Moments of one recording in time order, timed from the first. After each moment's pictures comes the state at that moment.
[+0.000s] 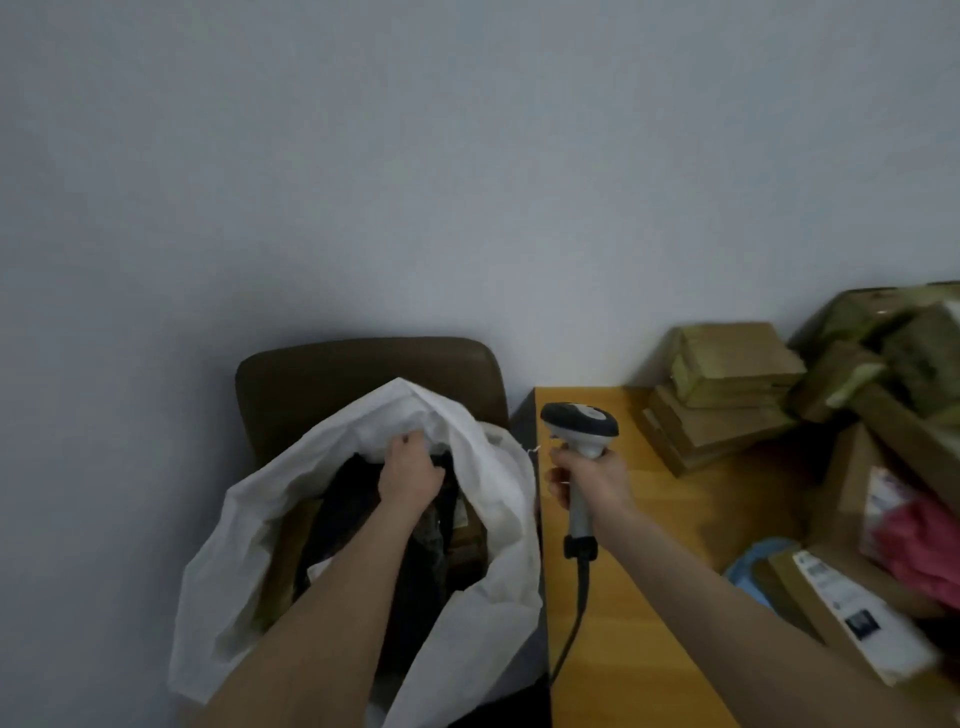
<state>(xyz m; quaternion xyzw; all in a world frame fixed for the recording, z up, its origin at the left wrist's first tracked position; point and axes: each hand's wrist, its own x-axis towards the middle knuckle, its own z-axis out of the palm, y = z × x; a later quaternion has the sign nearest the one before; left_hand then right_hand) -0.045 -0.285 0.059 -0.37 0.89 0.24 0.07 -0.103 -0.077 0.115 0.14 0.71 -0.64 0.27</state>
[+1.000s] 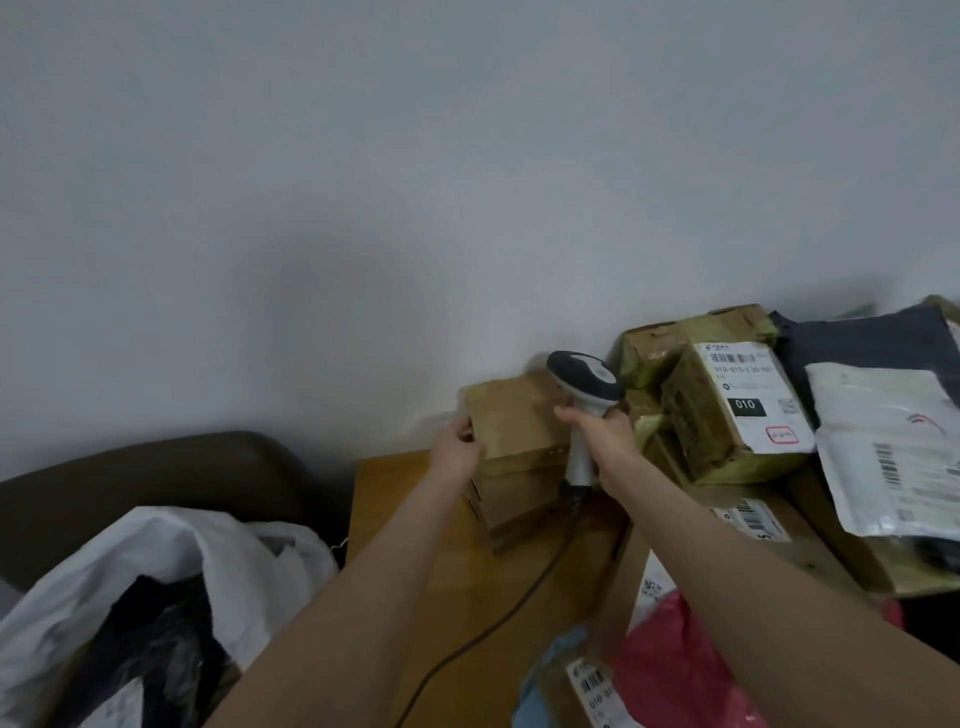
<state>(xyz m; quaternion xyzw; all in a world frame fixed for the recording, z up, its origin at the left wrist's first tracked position) -0.337 0.004 0.088 -0.33 0.73 0.59 0.04 -0.382 0.169 0.119 0.19 0.70 -0.66 0.21</state>
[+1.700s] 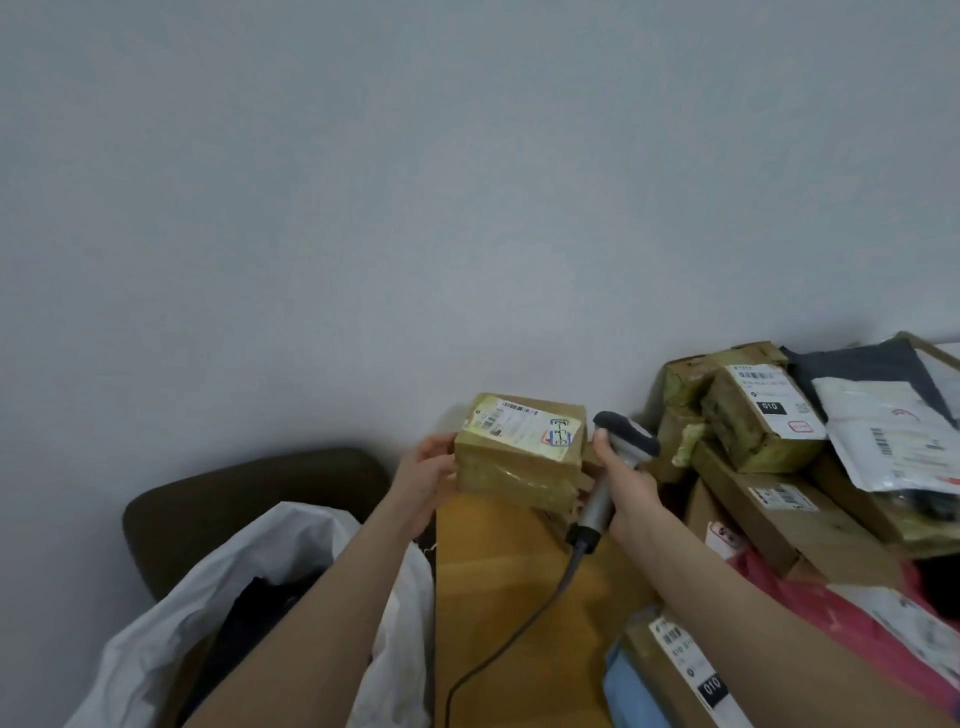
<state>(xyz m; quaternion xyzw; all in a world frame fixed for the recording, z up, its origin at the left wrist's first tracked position) -0.181 -0.103 0.184 -0.25 0.60 0.76 -0.02 -0.236 0.111 0.182 0.29 0.56 -0.76 0.16</state>
